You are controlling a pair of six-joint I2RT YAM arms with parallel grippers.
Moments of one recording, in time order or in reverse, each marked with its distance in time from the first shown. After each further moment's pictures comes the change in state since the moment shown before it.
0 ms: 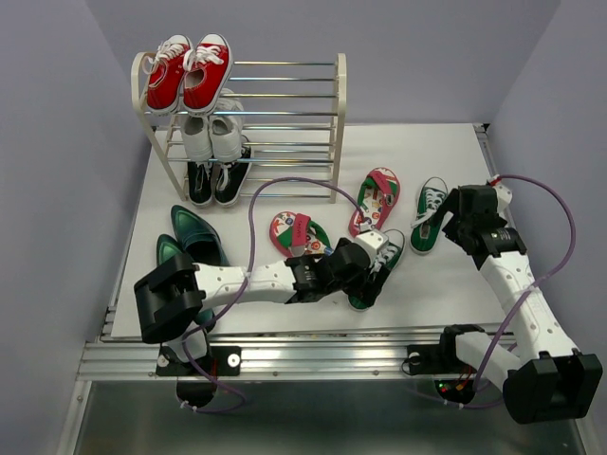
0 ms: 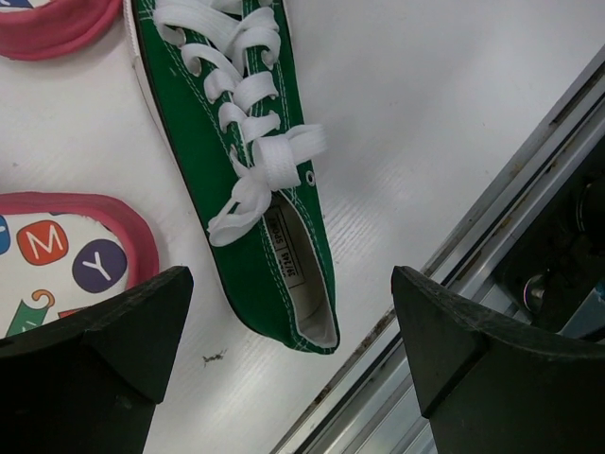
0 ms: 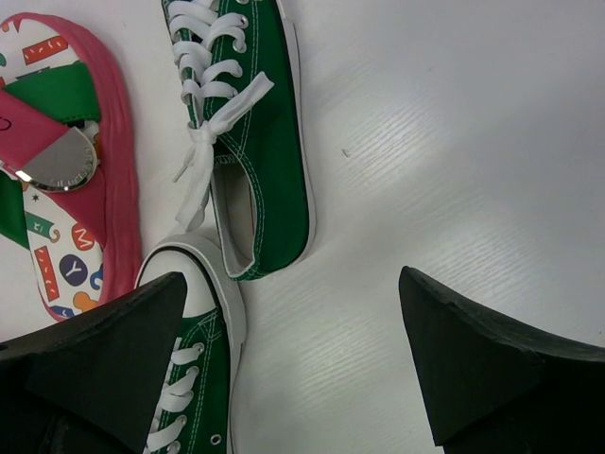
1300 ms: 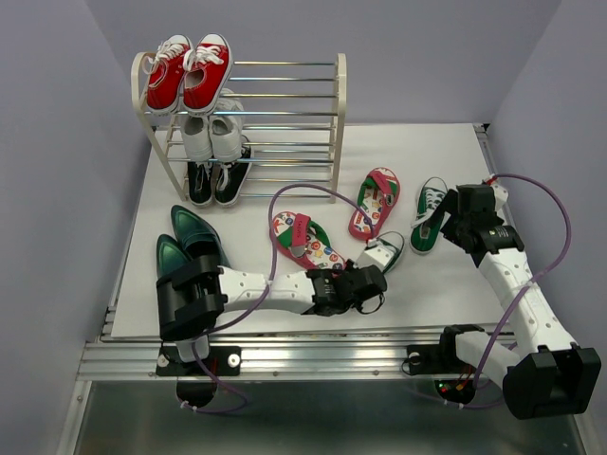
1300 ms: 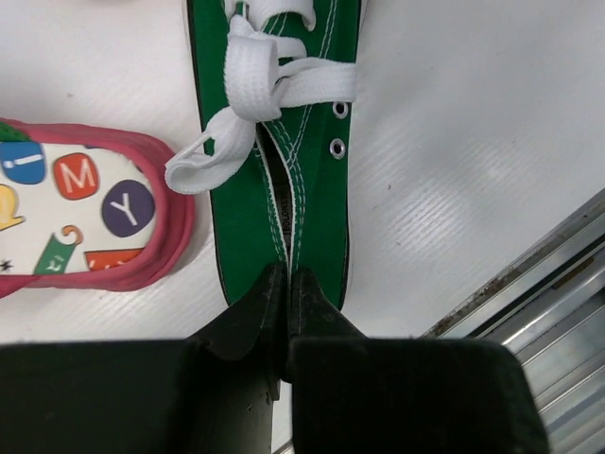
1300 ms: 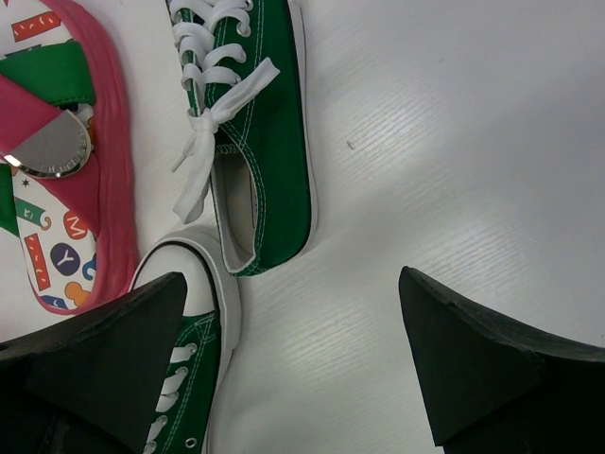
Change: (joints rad) left arm -0.102 0.128 0.079 -0.162 -0.236 -0.054; right arm 0.000 0.029 0.000 0.002 -0.026 -0.022
